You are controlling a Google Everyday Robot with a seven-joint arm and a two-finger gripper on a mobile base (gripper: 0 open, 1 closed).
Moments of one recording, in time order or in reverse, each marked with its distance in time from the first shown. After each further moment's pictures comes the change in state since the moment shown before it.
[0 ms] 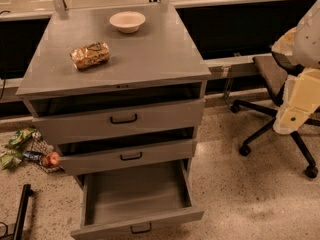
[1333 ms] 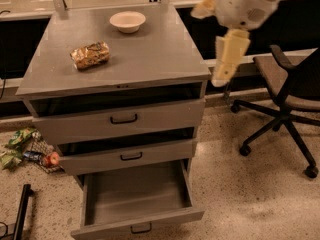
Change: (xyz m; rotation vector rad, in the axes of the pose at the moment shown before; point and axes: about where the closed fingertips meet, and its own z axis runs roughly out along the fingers) arm -0.133 -0.070 0.031 -0.005 -0.258 -0.409
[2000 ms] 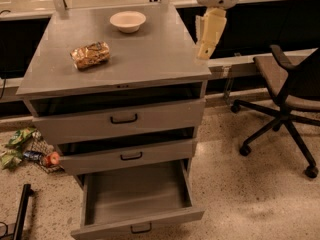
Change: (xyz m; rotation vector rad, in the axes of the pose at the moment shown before) arm -0.047 -0.052 0.006 0.034 -0.098 -0.154
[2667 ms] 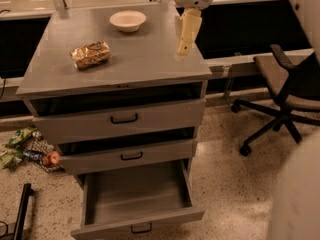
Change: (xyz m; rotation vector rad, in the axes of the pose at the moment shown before) arm -0.007 -0.035 0.040 -0.029 -0.072 -0.041
